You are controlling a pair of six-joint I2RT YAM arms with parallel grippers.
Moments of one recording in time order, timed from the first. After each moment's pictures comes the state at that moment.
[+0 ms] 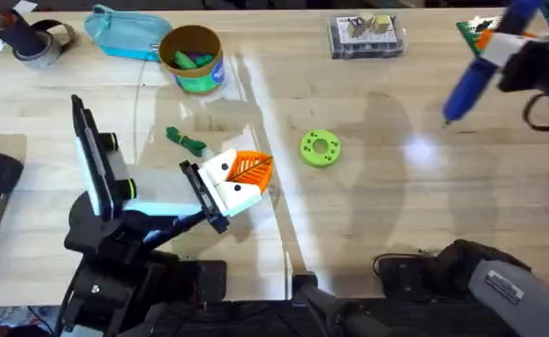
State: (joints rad) left arm -0.23 0.00 0.00 -0.06 0.80 -0.08; right arm -0.38 1.01 0.73 -0.14 -0.41 -0.19
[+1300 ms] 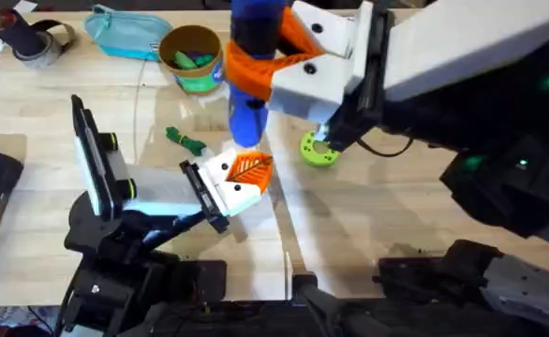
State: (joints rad) left arm -0.23 0.00 0.01 -0.06 0.80 -0.08; right arm 0.76 1.03 0.67 0.61 -0.52 0.09
